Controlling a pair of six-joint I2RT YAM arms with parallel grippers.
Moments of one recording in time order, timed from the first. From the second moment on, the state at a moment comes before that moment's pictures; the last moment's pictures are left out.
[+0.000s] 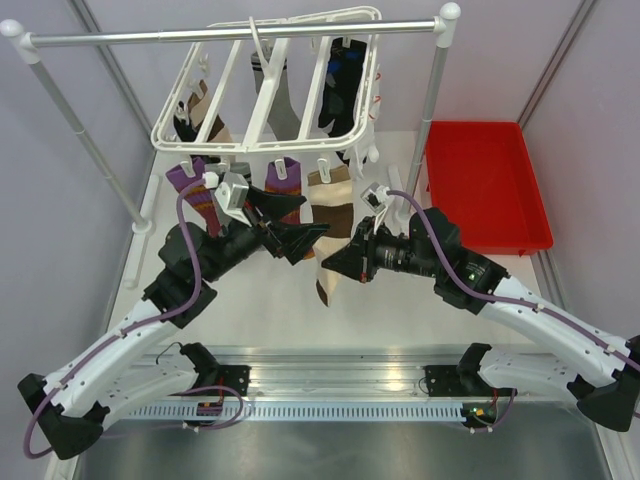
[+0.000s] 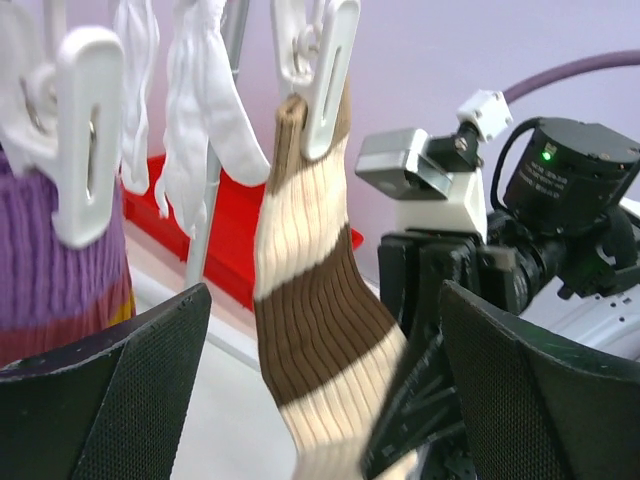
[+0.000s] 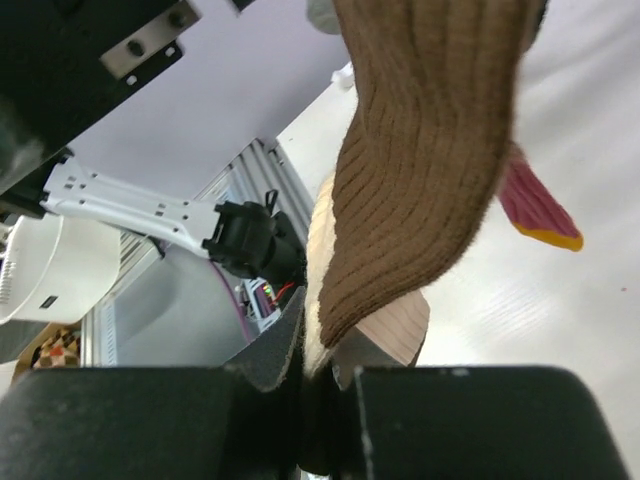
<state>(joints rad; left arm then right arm) -0.76 0.81 0.88 0.20 0.22 -0.38 0.89 1.03 1.00 -0.16 -0.32 0.55</state>
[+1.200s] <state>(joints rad) -0.77 1.09 1.08 0.49 0.08 -0.46 0.89 1.00 1.02 -0.17 -0.50 0.59</state>
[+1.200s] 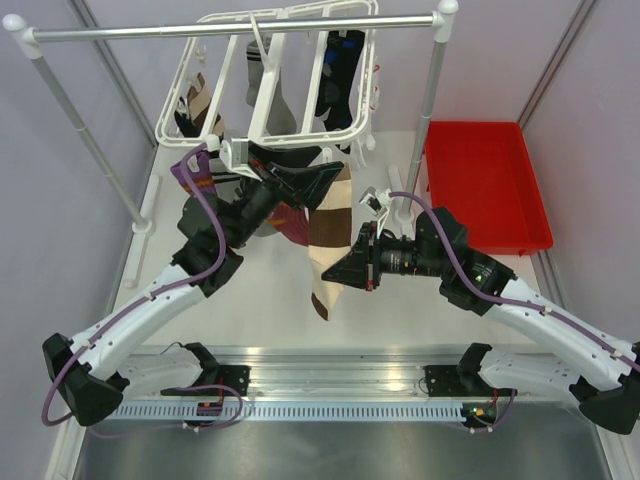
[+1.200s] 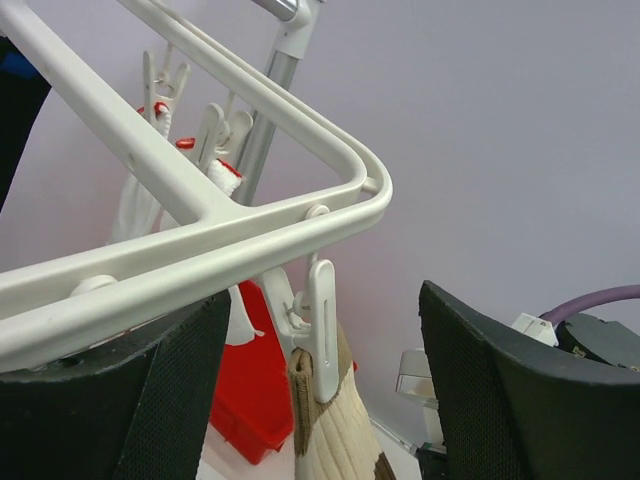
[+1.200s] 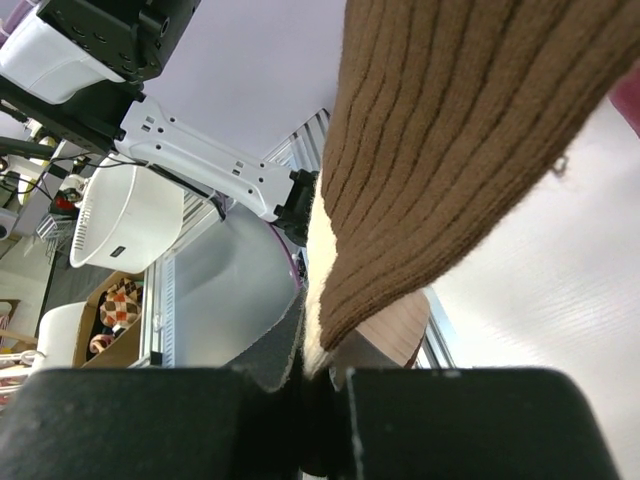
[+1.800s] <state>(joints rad) -0.77 1.12 1.08 0.51 0.05 -0.53 0.89 1.00 1.02 -0.17 -0.50 0.60</state>
